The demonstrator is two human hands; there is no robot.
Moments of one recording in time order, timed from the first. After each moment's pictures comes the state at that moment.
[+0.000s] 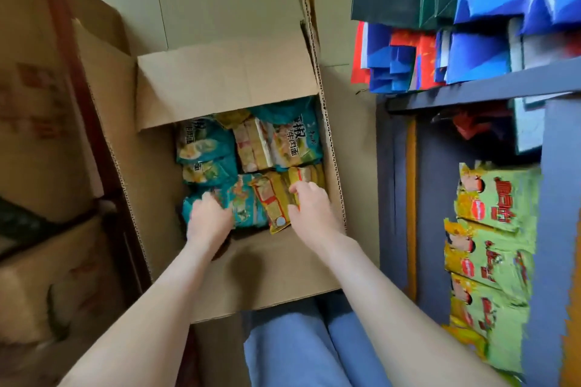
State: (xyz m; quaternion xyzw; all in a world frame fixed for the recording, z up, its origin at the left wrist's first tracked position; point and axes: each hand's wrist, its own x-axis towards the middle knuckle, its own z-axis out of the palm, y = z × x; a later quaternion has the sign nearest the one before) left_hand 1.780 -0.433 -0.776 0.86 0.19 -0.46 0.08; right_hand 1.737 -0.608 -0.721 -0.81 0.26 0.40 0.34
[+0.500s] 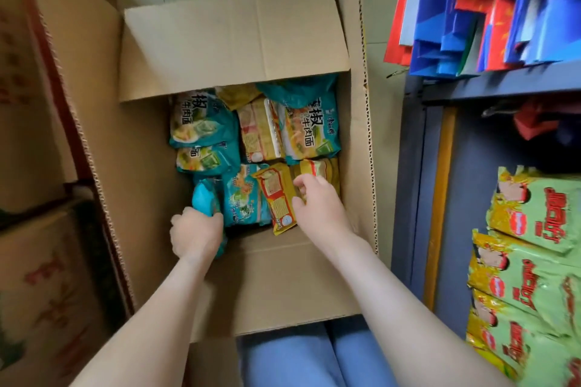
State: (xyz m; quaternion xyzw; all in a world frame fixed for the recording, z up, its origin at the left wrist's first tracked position) left_hand 1.746 -0.397 -0.839 0.84 0.35 -0.40 0.03; right_hand 1.733 -0.591 -0.788 -0.79 0.29 0.39 0.36
